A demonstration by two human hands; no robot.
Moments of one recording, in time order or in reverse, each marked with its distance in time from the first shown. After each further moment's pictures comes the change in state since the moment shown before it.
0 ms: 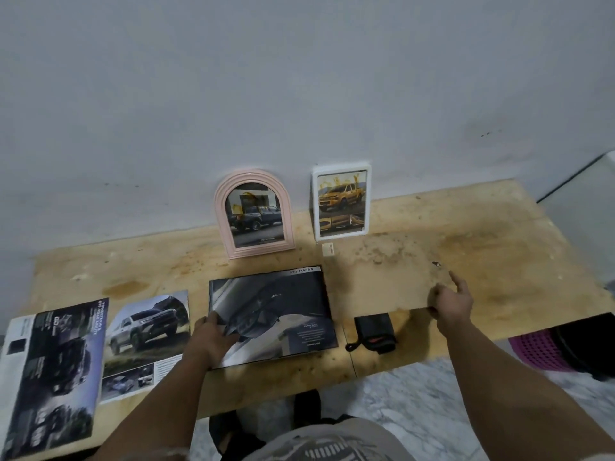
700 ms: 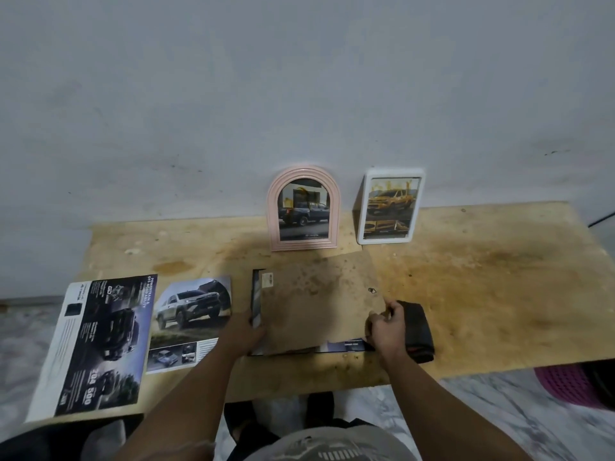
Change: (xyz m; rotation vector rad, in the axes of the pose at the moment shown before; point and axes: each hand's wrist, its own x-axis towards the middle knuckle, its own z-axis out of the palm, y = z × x) left_hand -0.018 -0.024 -0.015 -0.246 -0.004 0.048; right_hand -0.140 0.097 0.137 -0.259 -0.309 -0.081
